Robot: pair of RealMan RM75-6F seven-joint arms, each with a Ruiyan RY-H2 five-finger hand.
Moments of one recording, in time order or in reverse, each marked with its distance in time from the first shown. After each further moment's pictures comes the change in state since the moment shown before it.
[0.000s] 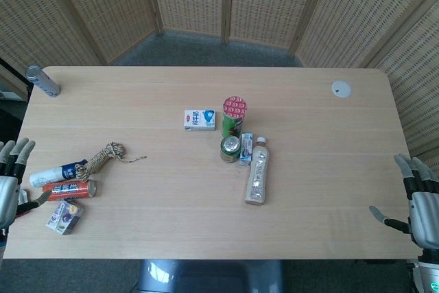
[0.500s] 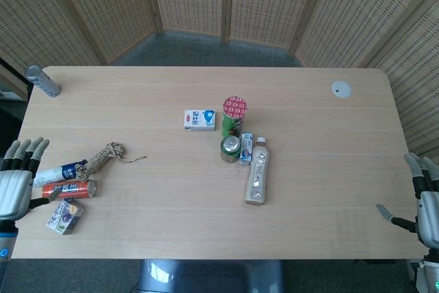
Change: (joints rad) left arm -0.067 -0.031 -0.026 0.017 -0.066 -0.148 0.002; right arm -0.004 0.004 0.023 0.006 0.066 0.005 -0.002
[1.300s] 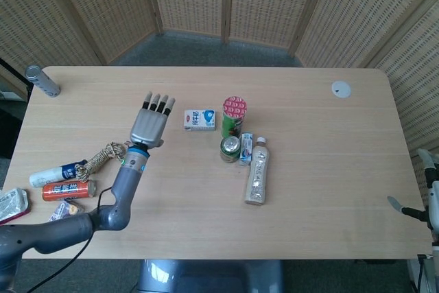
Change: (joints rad) left arm -0.752 -0.599 -0.262 0.456 -0.641 -0.477 0.758; right arm 0.047 -0.006 0.047 0.104 0.169 -0.139 0.092
